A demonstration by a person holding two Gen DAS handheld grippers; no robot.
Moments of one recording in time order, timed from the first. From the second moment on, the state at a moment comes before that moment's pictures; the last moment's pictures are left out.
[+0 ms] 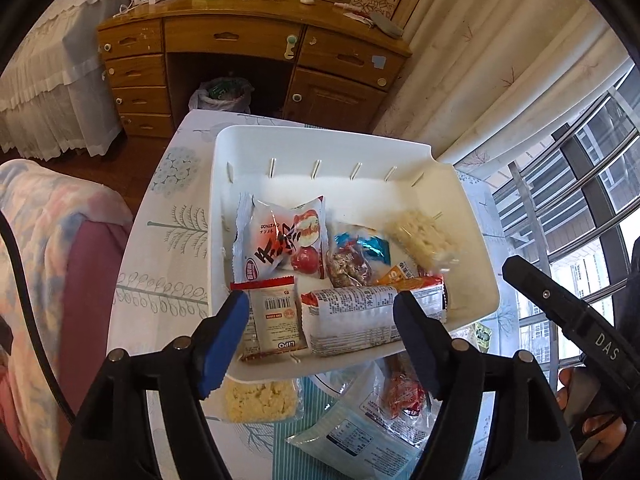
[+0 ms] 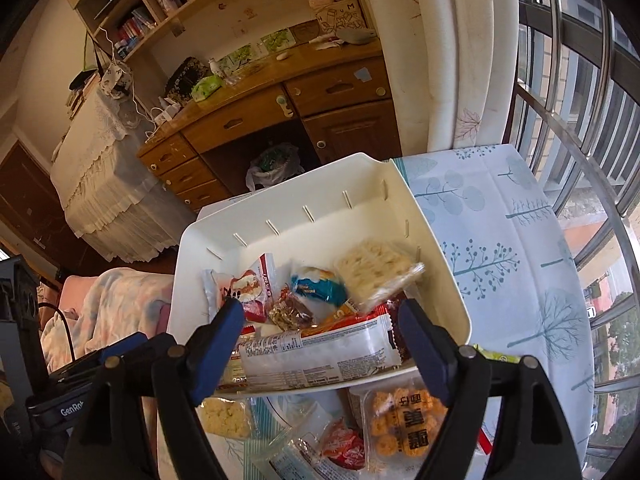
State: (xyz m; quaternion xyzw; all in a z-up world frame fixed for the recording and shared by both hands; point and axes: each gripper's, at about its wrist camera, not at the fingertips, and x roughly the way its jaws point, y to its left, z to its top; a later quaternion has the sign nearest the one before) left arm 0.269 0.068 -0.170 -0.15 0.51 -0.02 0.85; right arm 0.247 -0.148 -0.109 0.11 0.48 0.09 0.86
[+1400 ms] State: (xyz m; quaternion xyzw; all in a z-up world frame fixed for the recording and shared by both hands) left arm 0.098 0.029 -0.153 -0.17 0.51 0.14 0.83; right arm 0.162 -0.189 -0.119 0.12 0.54 0.17 0.82
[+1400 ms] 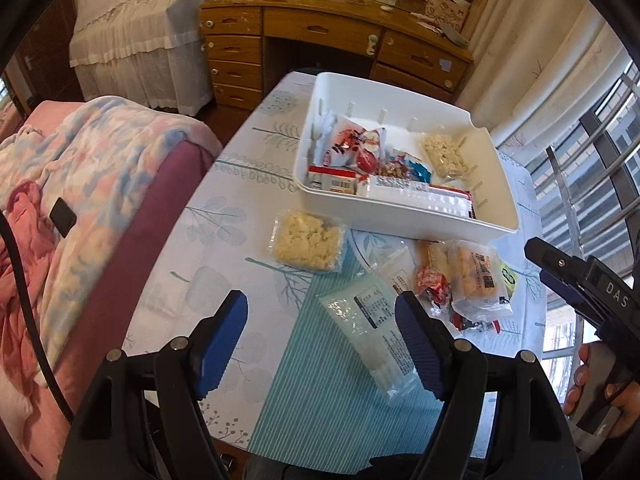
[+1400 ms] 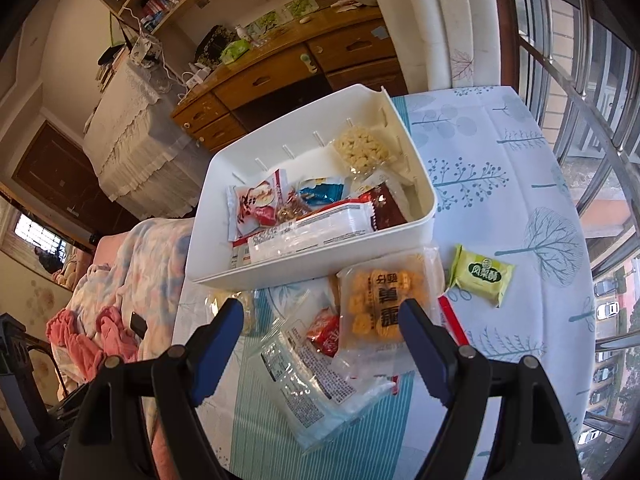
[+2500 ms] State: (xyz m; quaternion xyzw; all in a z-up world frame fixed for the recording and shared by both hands) left arm 0.161 0.074 -0.199 -0.07 0.60 -0.06 0.80; right arm 0.083 -0.135 -0.142 0.14 0.55 0.04 0.82
